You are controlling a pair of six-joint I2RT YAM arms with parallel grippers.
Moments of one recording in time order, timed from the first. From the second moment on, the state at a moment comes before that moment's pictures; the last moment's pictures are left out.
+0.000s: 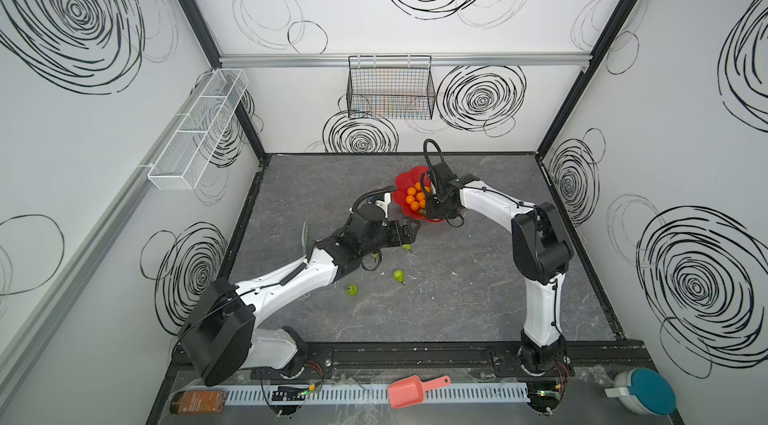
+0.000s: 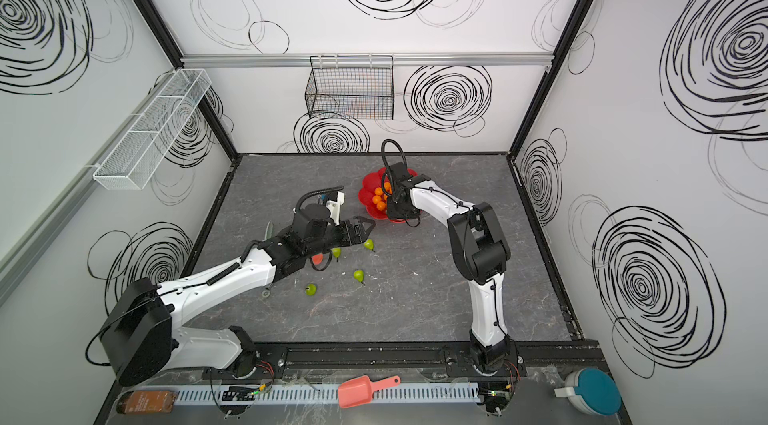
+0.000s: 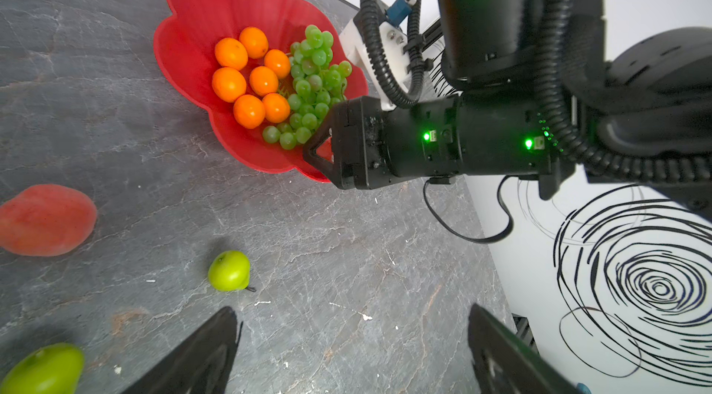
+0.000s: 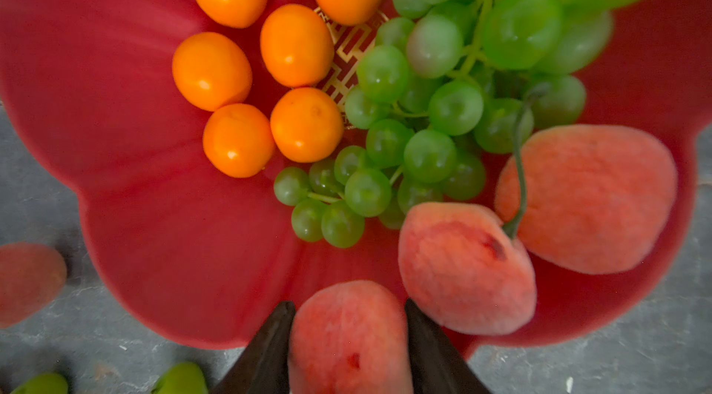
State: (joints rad) left arm -0.69 1.34 0.83 0.02 0.09 -0.77; right arm 0.46 2.03 1.57 -0.73 0.03 0.41
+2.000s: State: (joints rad) left arm -0.73 1.35 0.88 0.01 0.11 -0.71; right arm 0.35 2.03 1.61 -0.76 0.01 0.38
